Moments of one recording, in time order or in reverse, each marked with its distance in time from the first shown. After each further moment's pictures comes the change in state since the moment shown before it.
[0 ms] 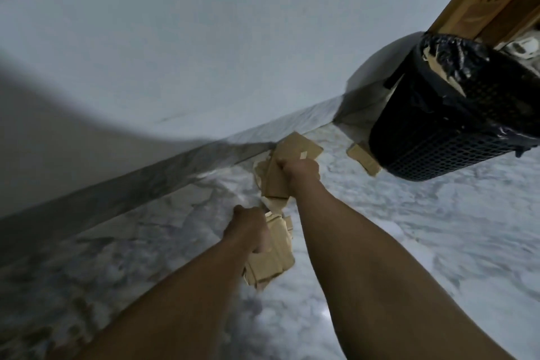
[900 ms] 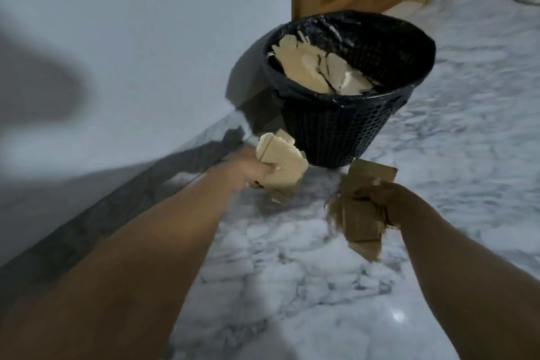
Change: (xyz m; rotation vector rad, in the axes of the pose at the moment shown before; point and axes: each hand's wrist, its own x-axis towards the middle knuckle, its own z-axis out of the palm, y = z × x) left_hand 0.082 0.189 -0.131 -0.961 0.218 0.259; right_hand 0.075 0.120 -0.343 0.270 -0.234 0.143
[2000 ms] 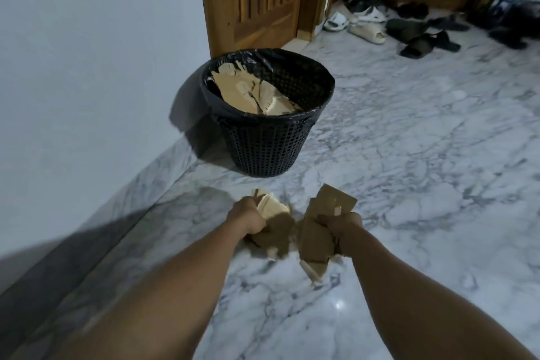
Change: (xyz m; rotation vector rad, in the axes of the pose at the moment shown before) left_hand 0.013 0.016 0.103 0.669 -0.114 -0.130; right_hand -0.051 0.042 -0.004 0.322 0.448 0.019
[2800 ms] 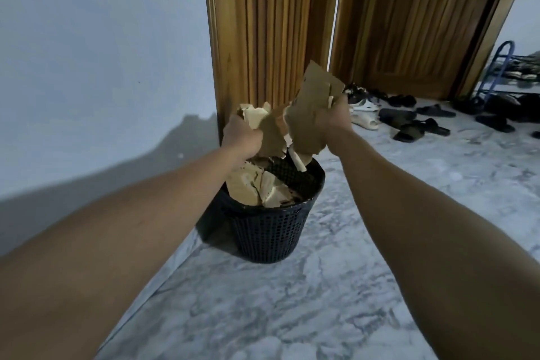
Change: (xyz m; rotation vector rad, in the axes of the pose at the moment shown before) left_hand -0.065 0.171 -0.257 -0.543 0.633 0.483; right_hand -0.124 -0.332 -0.028 0.206 -0.004 -1.026
